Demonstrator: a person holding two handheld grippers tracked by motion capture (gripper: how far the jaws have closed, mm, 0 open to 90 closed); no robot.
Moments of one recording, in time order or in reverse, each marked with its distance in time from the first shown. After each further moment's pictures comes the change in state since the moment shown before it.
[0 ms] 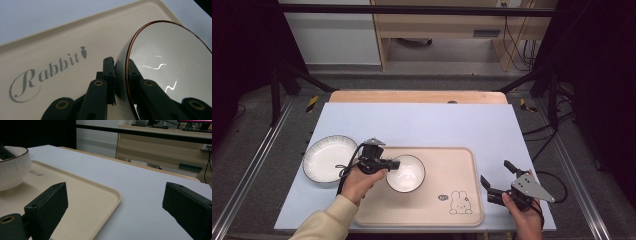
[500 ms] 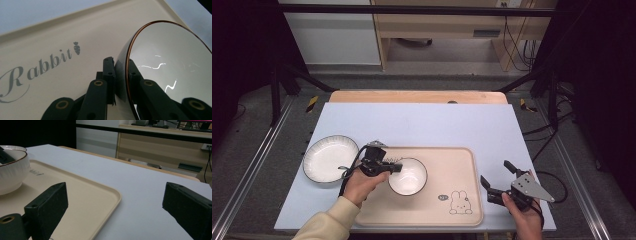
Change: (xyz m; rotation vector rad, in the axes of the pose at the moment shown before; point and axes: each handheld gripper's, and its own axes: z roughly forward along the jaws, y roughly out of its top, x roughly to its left) left arm -0.004 -0.005 0.007 0.024 -0.016 0.007; right arm 0.000 0.000 0.000 0.002 0.000 -0.002
